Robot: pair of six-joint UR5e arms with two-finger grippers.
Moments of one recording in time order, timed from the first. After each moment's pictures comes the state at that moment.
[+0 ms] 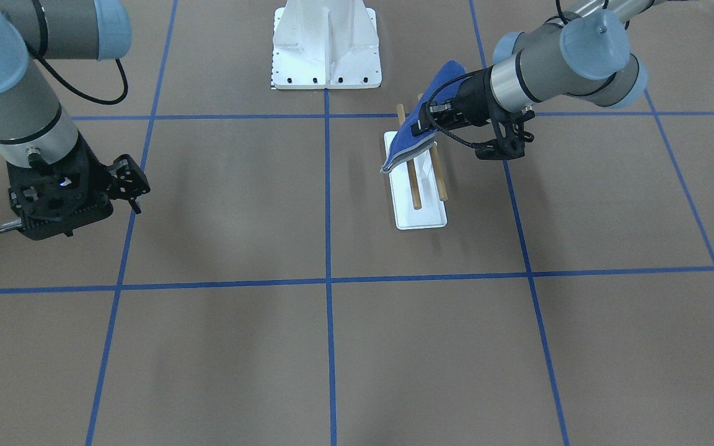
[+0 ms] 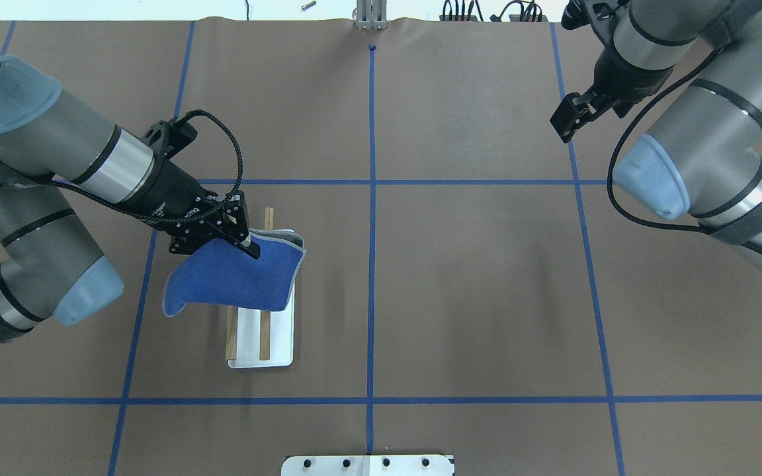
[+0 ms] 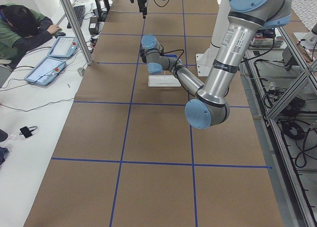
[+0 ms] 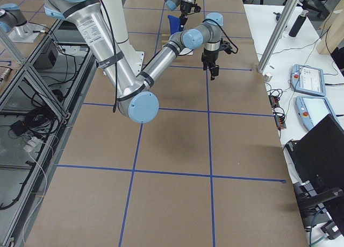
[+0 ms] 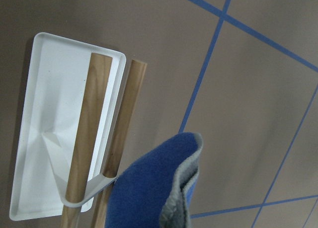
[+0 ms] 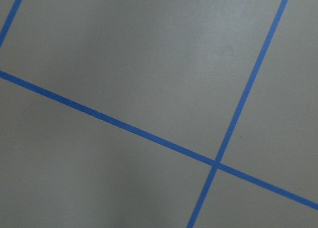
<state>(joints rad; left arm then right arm) -0.77 -1.97 -1.75 -2.27 -2.52 -1.65 0.99 -1.02 1.81 -1.88 2.09 0.31</state>
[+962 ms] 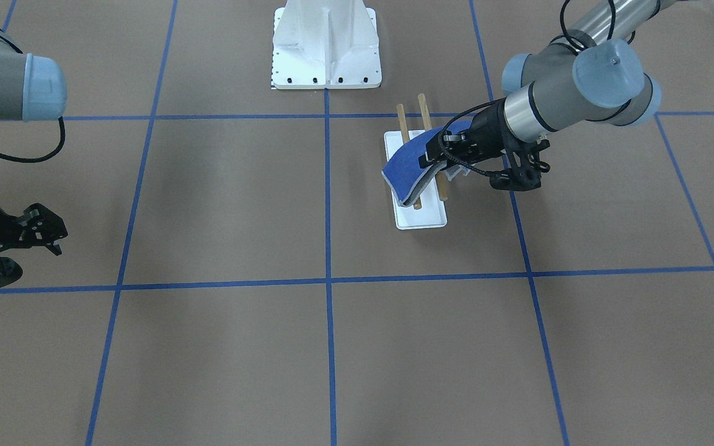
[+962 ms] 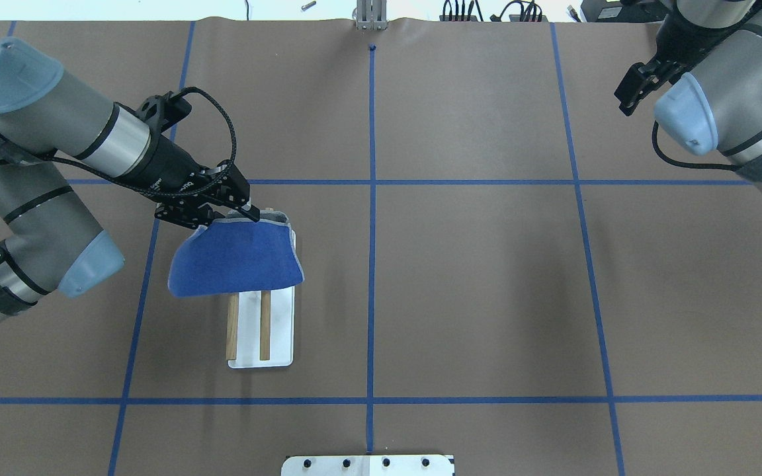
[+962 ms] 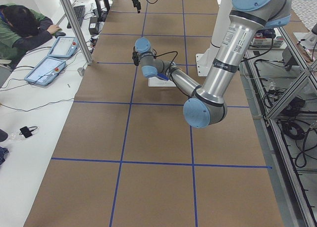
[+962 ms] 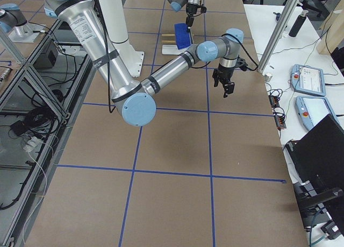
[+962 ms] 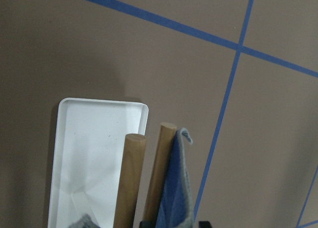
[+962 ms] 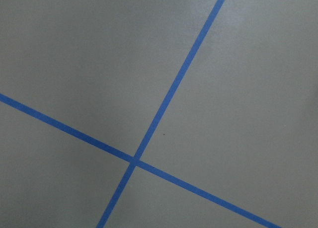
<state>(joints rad) -0.82 -2.00 -1.67 -2.27 -2.47 -1.51 1.12 -1.02 1.64 -1.87 2.14 0.07</state>
